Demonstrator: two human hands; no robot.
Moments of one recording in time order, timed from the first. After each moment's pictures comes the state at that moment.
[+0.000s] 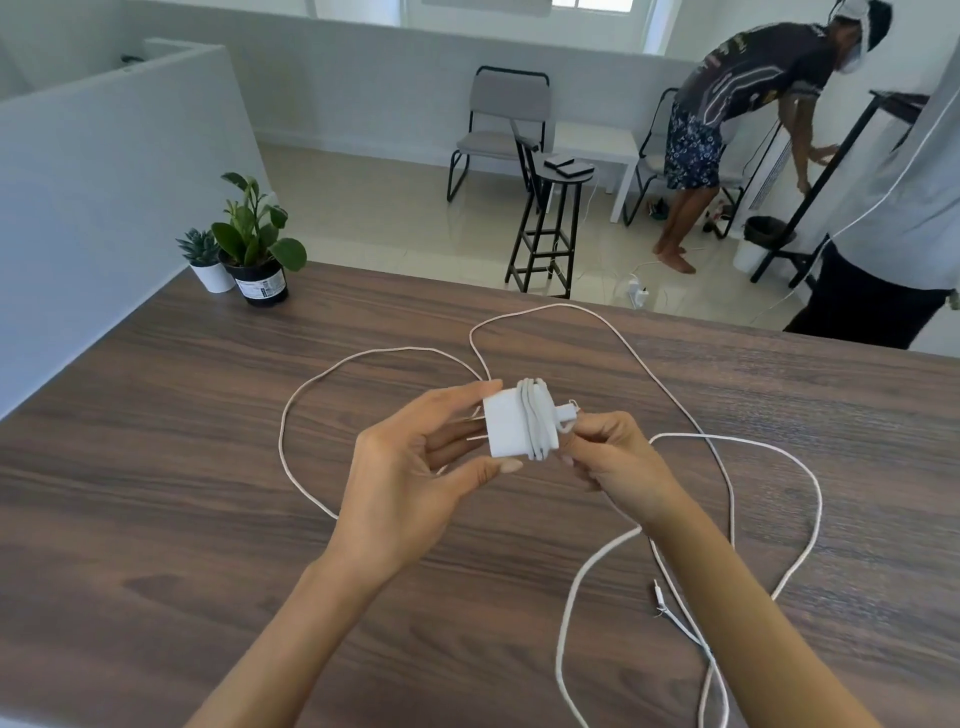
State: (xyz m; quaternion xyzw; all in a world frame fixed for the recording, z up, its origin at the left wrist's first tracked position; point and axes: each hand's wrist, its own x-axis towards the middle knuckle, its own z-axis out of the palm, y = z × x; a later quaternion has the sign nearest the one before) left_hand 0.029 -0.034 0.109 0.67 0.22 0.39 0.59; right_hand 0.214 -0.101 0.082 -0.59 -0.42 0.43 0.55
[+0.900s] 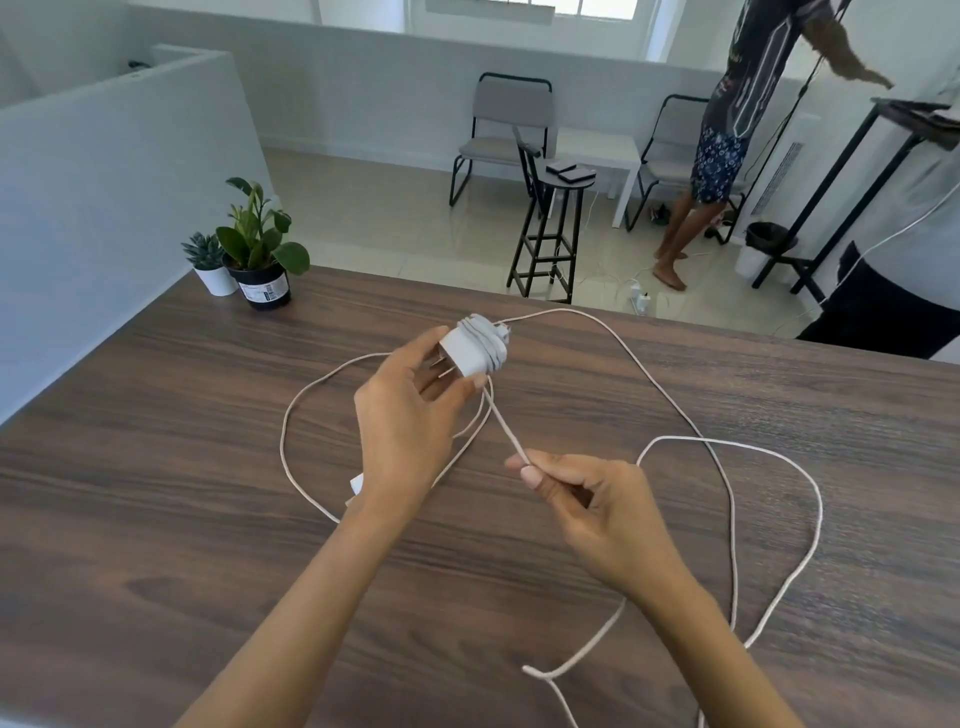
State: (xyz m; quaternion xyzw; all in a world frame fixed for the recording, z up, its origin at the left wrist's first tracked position) left_hand 0.063 0.007 0.103 0.66 0.39 0.47 0.44; right_hand 0.176 -0.126 0.077 -0.68 -0.51 0.20 0.49
